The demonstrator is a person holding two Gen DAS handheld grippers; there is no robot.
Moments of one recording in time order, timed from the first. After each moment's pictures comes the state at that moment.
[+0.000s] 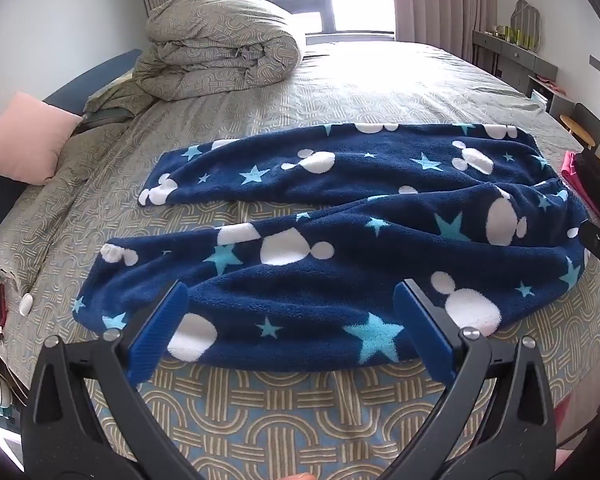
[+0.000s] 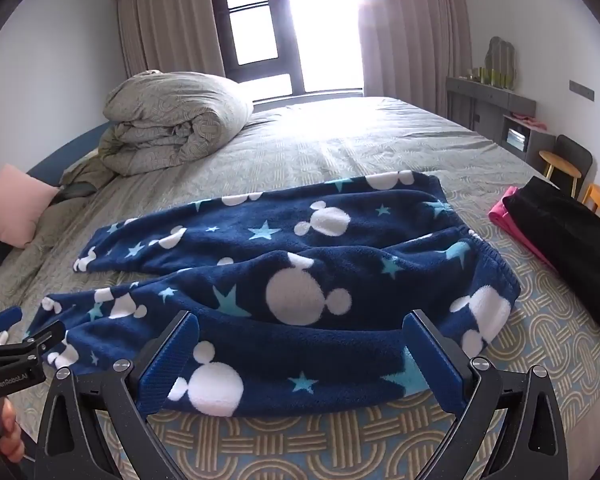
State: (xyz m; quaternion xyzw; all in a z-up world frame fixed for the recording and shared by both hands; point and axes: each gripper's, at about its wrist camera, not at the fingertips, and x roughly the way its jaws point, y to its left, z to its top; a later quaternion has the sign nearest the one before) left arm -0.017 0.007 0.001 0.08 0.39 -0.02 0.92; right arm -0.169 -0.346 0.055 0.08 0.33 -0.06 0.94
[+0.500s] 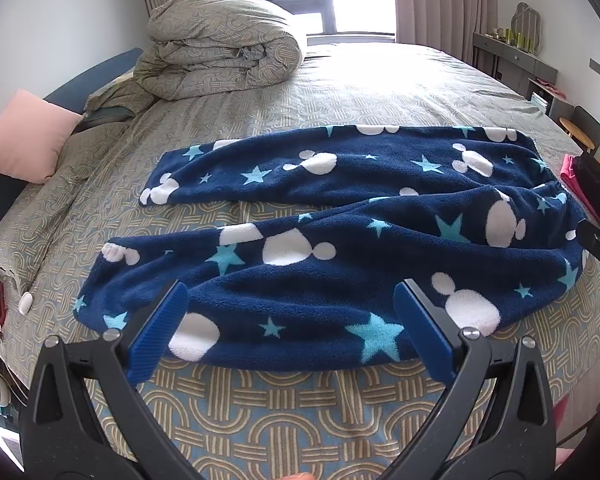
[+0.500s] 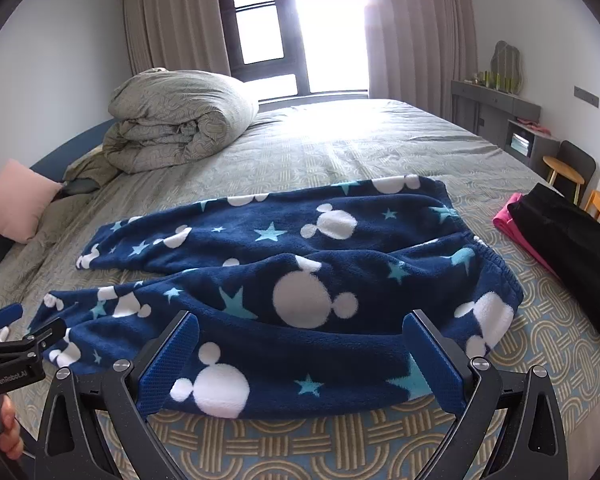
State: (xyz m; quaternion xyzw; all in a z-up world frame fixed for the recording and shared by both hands) left arm -0.015 0.012 0.000 0.08 0.39 -0.03 0.92; right arm -0.166 -0.340 0.053 0.06 0.30 -0.06 0.95
